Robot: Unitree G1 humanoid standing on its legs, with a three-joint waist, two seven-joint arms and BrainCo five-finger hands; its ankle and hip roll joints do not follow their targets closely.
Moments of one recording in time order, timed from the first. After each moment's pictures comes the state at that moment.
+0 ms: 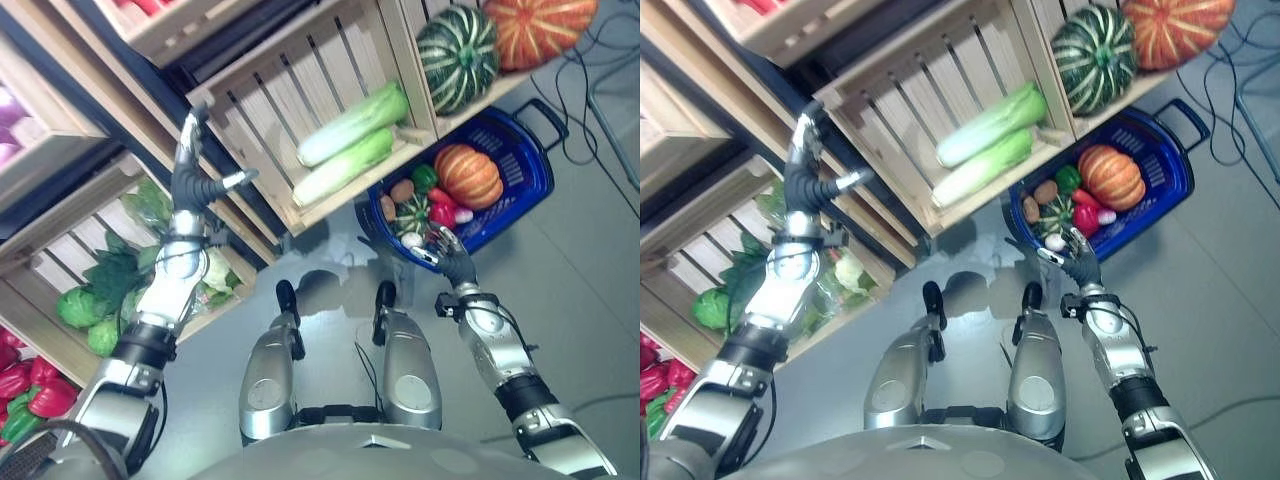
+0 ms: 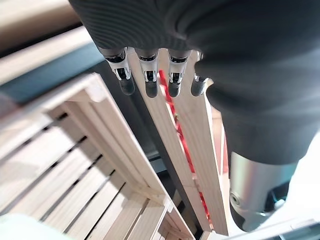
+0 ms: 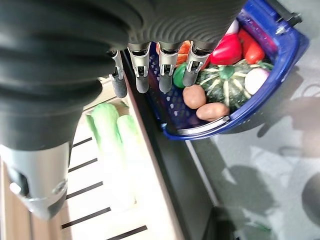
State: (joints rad) left arm -0.43 0.52 -0.21 0.24 -0.12 -0.46 0.39; right arm -0.14 -0.42 0.22 0.45 0.36 -0.24 -0.10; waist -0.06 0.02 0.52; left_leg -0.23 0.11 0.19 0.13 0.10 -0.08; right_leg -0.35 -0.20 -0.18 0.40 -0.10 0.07
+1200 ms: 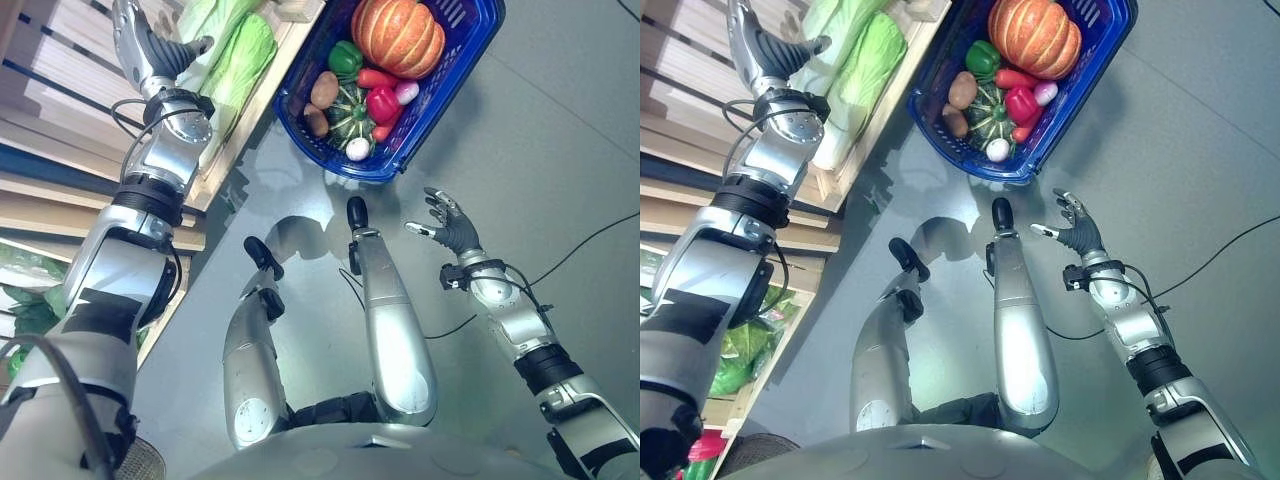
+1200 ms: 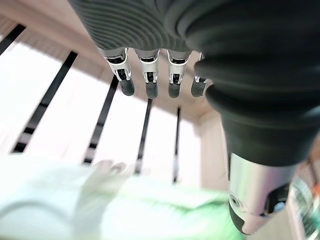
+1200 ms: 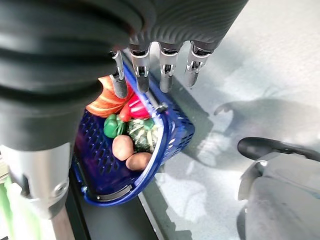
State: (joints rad) left arm -1.12 0.55 -0.42 0.89 -0.04 0.09 0.72; right arm -0.21 -0.58 0.35 0.31 0.35 -0.17 -0.13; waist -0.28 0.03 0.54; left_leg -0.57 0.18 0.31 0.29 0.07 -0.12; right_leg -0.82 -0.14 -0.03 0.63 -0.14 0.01
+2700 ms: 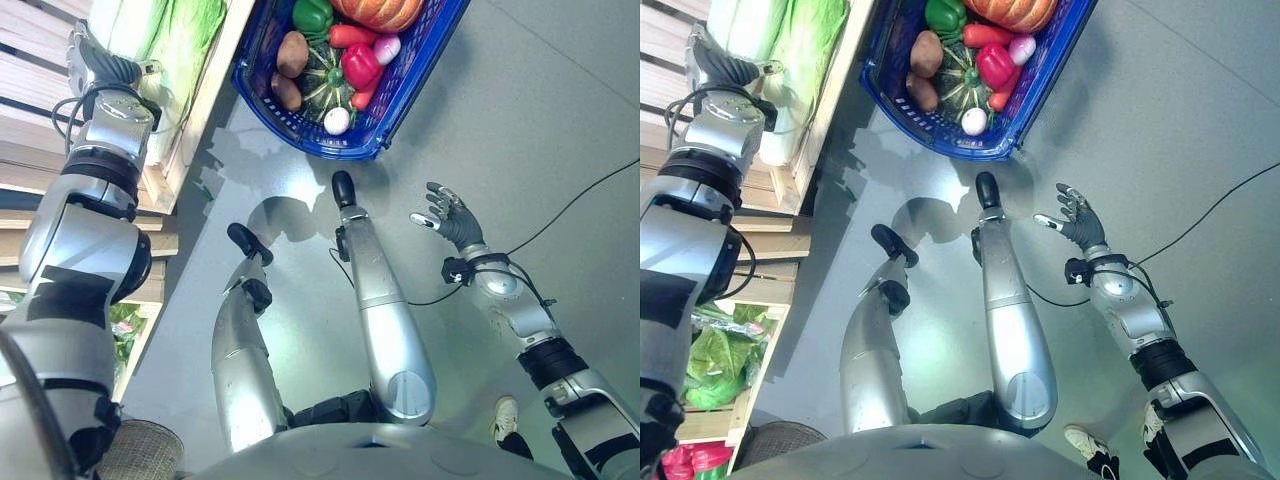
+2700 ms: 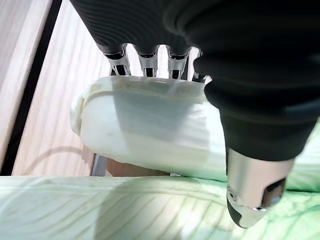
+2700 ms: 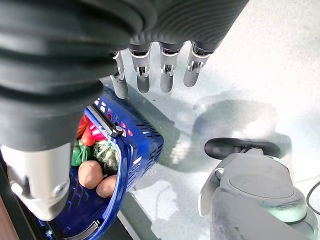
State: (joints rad) left arm -1.29 0.66 -0.52 1.24 -0.26 0.15 0.49; right arm -0.24 -0.61 0.36 0.29 0.49 -0.12 -0.12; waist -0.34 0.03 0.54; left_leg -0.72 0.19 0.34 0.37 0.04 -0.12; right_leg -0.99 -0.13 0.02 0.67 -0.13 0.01
